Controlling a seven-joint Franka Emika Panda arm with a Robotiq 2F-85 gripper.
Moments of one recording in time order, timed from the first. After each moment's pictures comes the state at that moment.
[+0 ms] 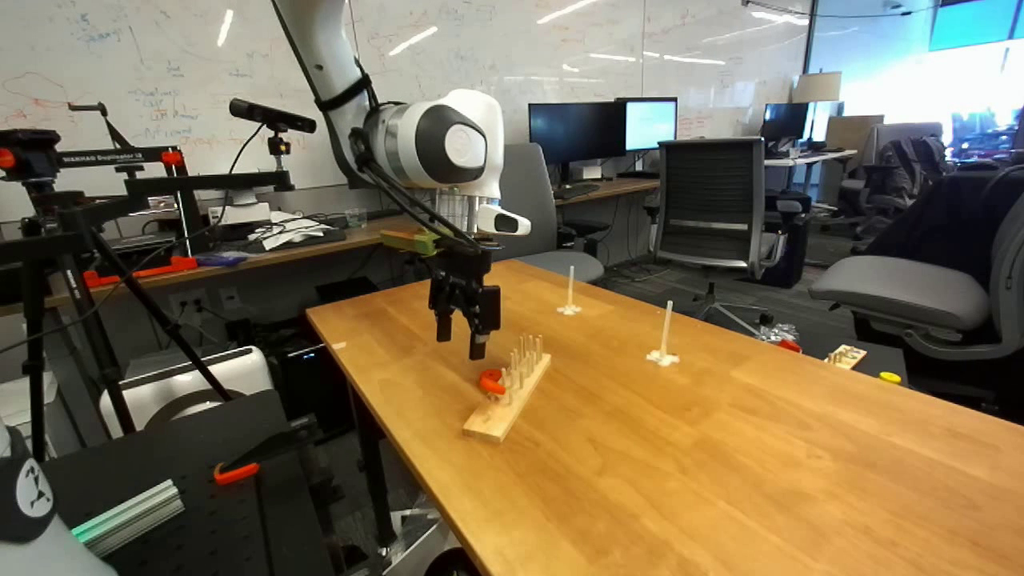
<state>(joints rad) 0.23 0.35 0.13 -2.32 -0.11 2.44 0.34</state>
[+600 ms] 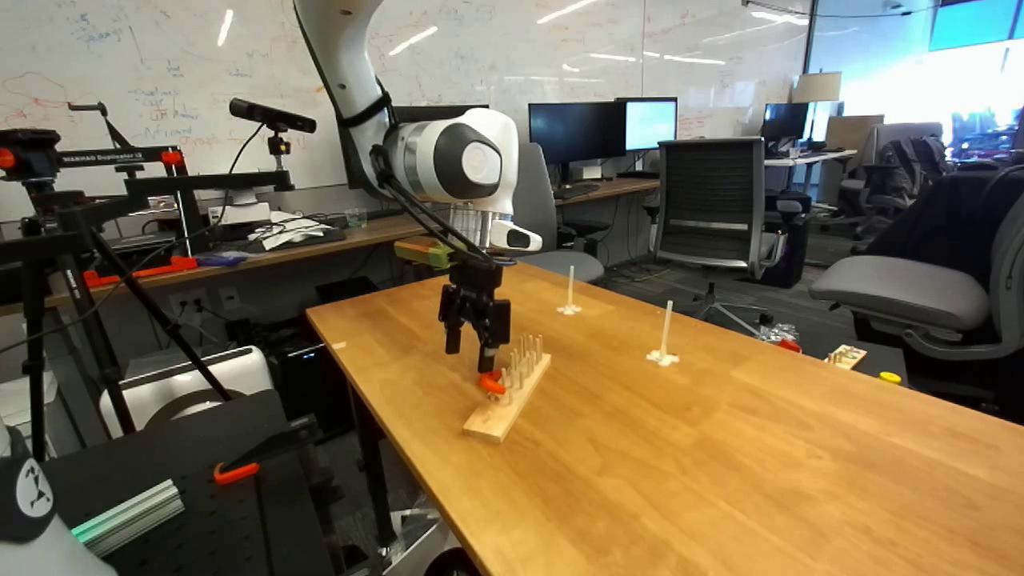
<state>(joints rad) 0.24 0.43 0.10 -2.26 -0.11 2.42 0.34</state>
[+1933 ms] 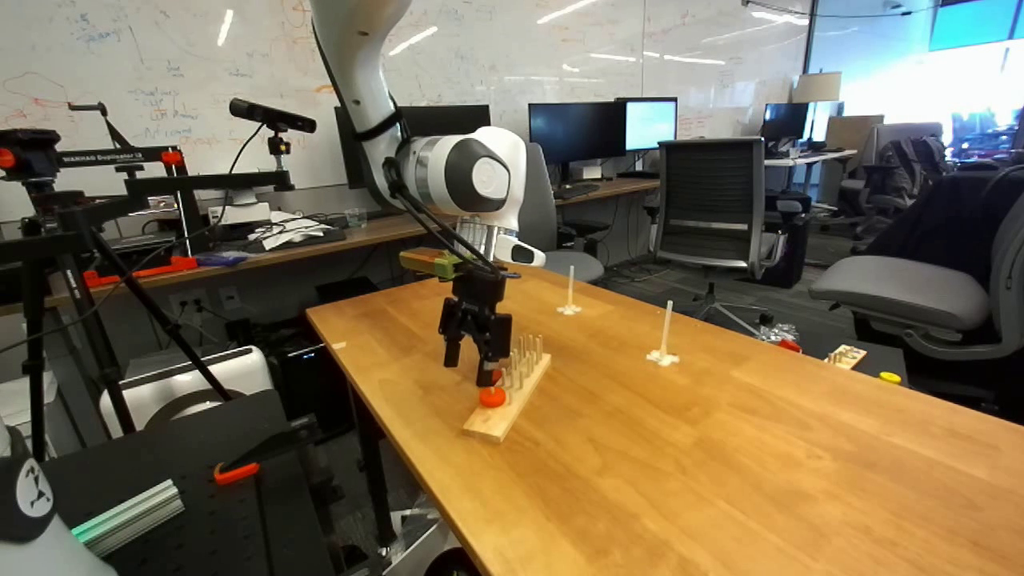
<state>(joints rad) 0.24 0.49 0.10 -2.20 -0.11 2.36 0.34</state>
